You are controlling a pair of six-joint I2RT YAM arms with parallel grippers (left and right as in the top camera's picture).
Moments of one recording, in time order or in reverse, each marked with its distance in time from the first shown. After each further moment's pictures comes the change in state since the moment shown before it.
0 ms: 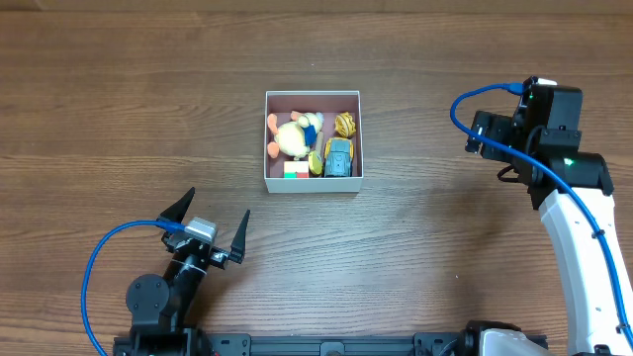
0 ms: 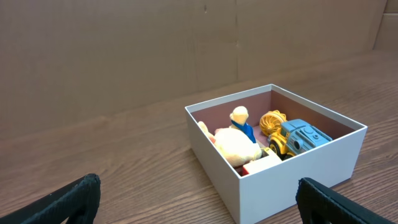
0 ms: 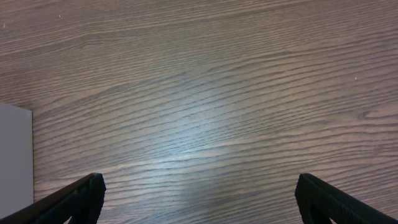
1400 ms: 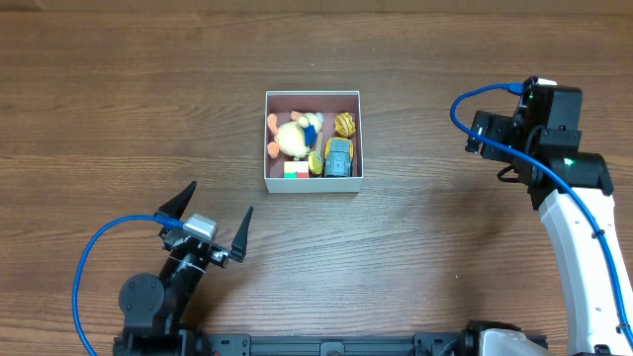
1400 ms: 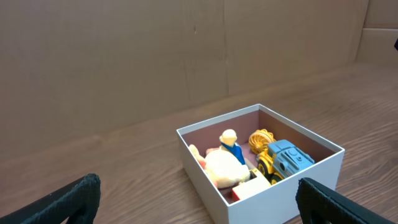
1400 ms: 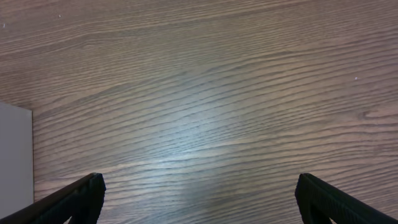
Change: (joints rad) left arm -0.048 0.071 0.105 0.001 -0.004 -0.003; right arm 0.000 0.000 0.000 0.000 0.000 0.000
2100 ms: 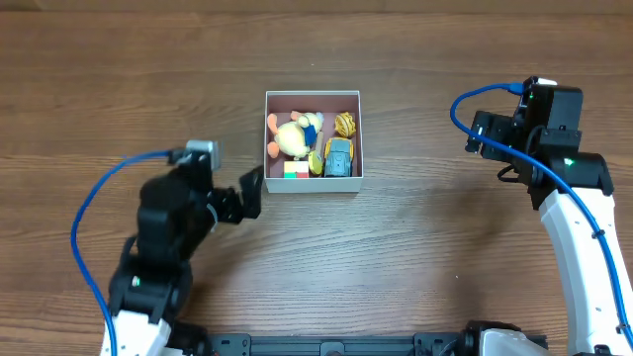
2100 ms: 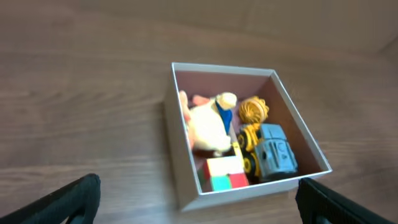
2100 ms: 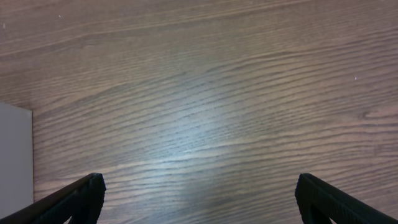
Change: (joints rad) left arm -0.151 0.652 0.406 -0.189 -0.193 -0.347; right arm 0.000 0.000 0.000 0.001 0.000 0.000
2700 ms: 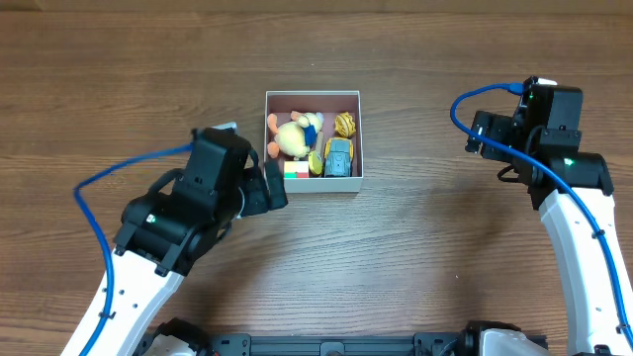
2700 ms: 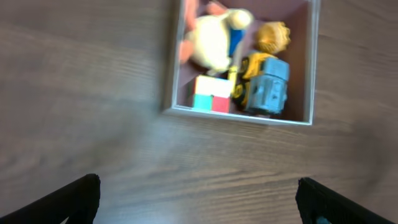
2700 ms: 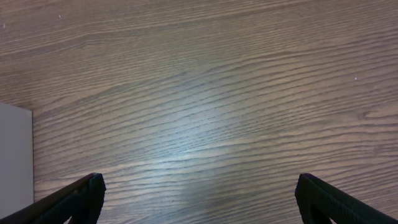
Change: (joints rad) left arm -0.288 0.376 0.610 -0.740 -0.221 -0.360; right arm 0.000 0.000 0.001 0.000 0.000 0.000
